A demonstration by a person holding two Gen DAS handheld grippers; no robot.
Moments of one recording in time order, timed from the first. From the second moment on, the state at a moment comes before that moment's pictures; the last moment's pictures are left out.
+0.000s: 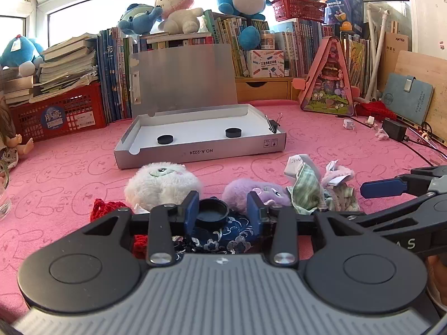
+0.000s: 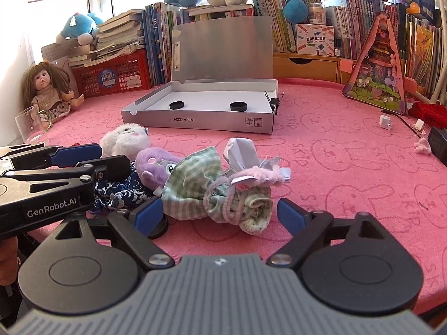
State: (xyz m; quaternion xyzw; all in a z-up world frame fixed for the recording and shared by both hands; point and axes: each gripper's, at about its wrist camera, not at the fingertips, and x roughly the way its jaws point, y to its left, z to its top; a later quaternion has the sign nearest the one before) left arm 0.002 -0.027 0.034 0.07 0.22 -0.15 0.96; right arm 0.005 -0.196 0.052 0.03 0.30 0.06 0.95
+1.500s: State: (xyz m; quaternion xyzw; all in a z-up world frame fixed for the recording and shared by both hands) left arm 0.057 -0.022 0.012 0.03 0.27 -0.12 0.95; right arm 0.038 -0.195 0.042 0.06 0.31 0.07 0.95
